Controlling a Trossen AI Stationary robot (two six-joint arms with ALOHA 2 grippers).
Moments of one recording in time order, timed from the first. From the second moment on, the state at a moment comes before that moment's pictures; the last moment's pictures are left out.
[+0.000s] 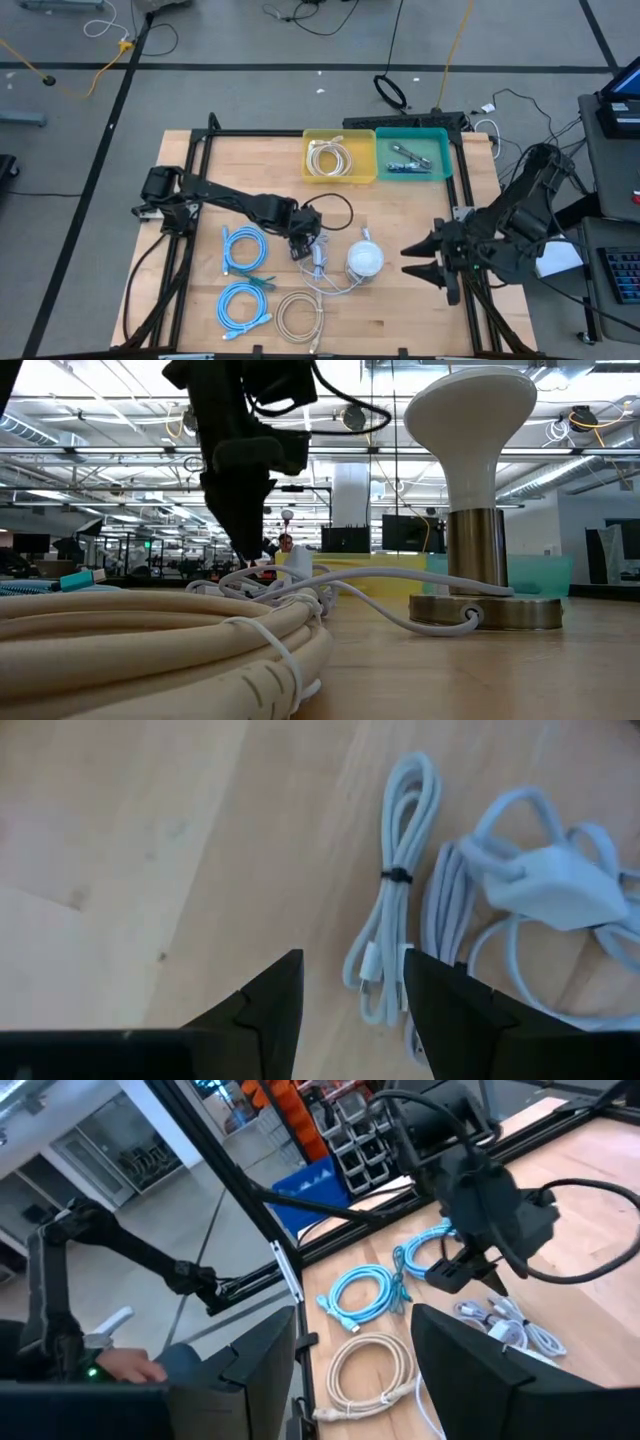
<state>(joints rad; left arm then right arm) -0.10 1.81 1.25 -0.73 -0.11 -0.45 0.88 1.09 1.21 -0.49 0.79 0.85</state>
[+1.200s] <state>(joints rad) -0.11 1.81 1.08 -0.50 -0.04 -0.56 0.88 1.10 1.21 -0.48 0.83 0.85</state>
